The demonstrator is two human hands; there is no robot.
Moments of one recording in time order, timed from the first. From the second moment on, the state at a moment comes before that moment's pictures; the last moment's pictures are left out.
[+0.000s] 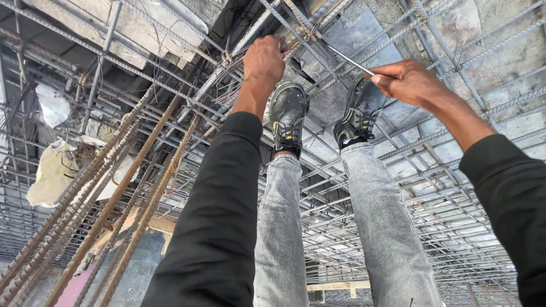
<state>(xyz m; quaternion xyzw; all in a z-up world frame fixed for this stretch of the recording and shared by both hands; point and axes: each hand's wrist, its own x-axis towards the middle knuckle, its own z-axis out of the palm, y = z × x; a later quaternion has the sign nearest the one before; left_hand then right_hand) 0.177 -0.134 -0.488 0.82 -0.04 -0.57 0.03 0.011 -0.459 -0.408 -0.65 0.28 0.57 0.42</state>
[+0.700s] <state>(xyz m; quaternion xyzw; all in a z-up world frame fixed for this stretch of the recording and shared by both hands) 0.219 -0.147 -0.485 0.77 0.06 -0.64 0.04 0.024 -0.430 -0.396 -0.64 0.30 0.58 0.40</state>
